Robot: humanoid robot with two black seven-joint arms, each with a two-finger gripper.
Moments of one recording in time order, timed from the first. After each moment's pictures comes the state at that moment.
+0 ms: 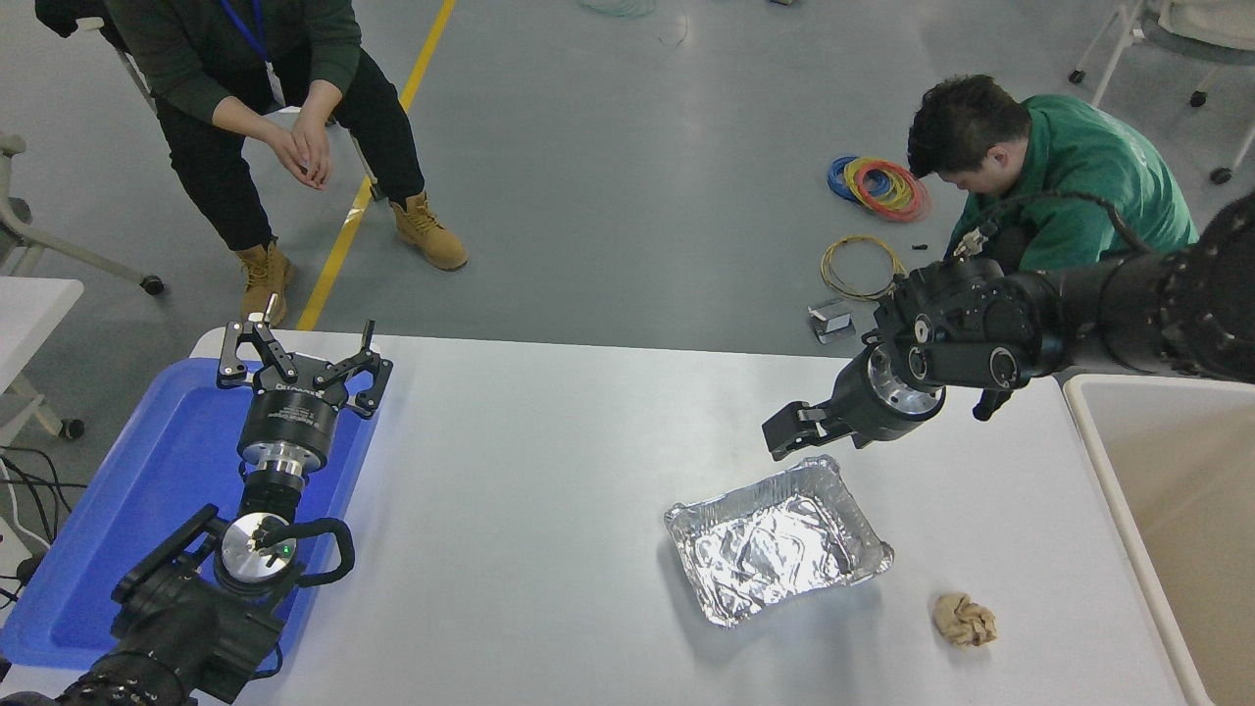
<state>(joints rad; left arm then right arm) -0.50 0.13 -1.12 -0.54 -0.09 -0.62 -0.36 1.57 -0.08 -1.15 0.96 -0.36 0.37 0.15</state>
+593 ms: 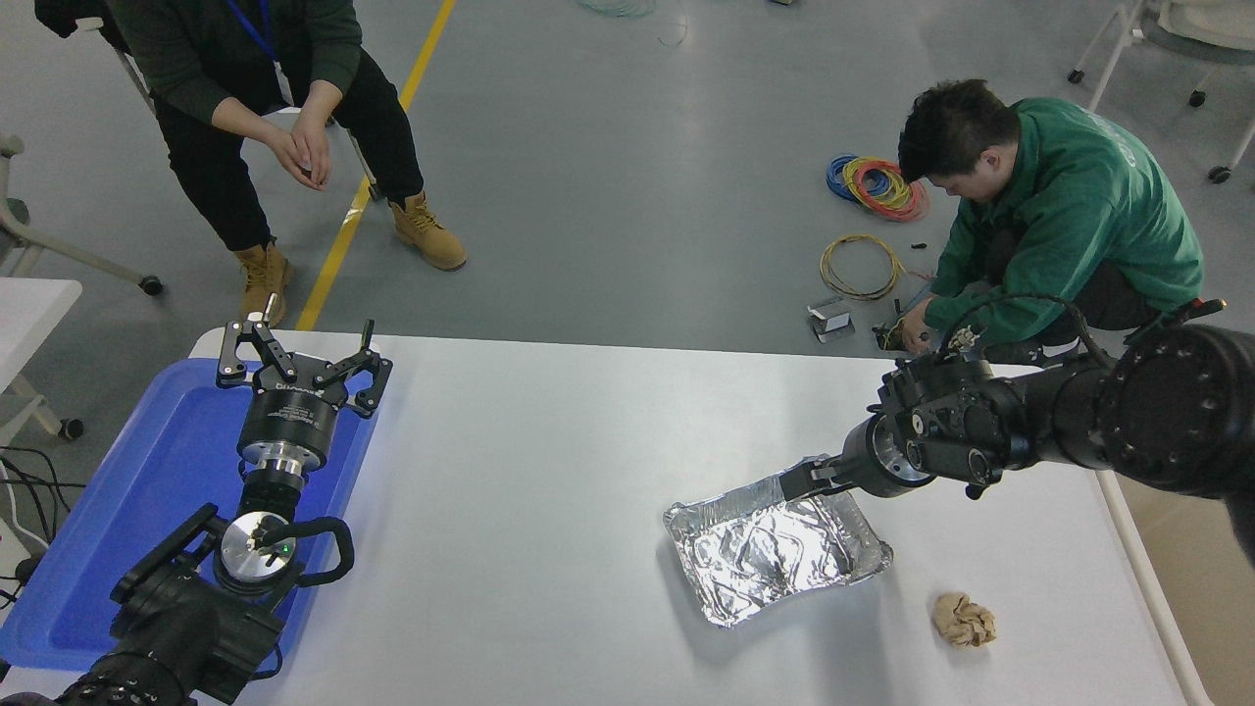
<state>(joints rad) -0.50 0.13 -1.12 -0.54 -0.09 -0.62 -0.36 1.30 -0.05 -1.15 0.76 -0.43 0.25 0.15</state>
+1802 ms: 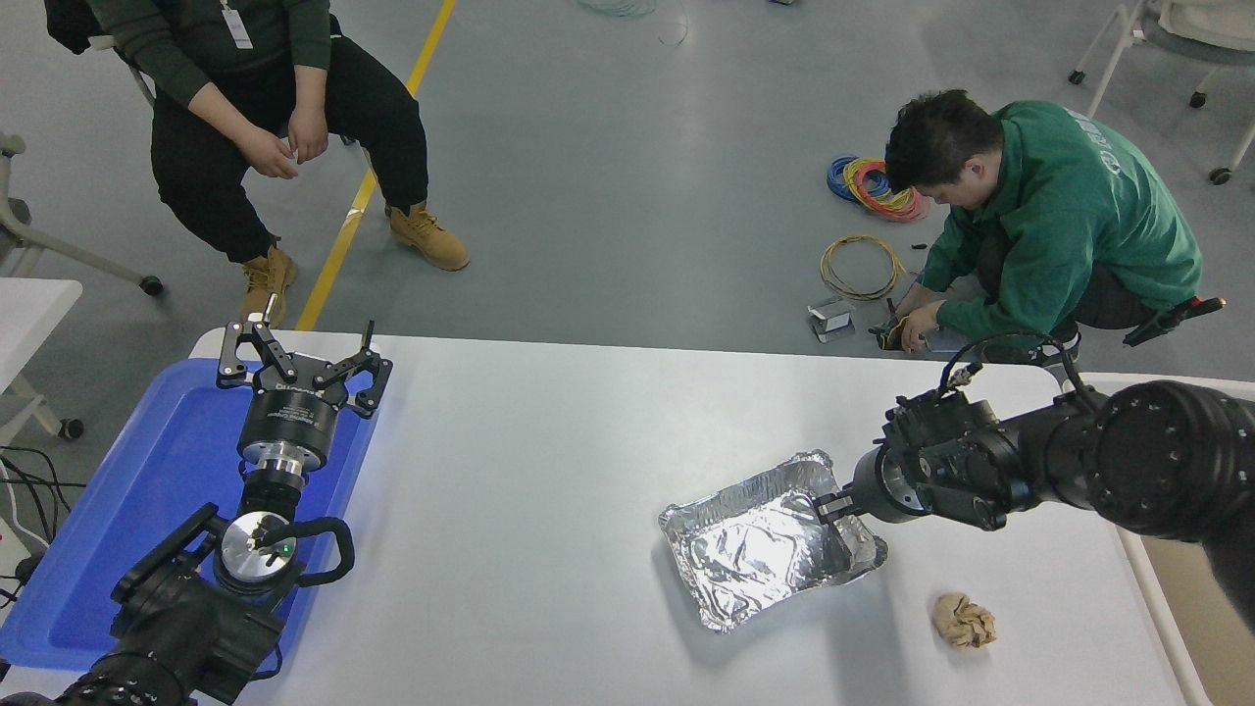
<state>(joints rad) -0.50 0.13 -1.12 -0.54 -0.09 -0.62 -0.36 1.27 -0.07 -1.17 0.73 -0.54 0.22 0.19</state>
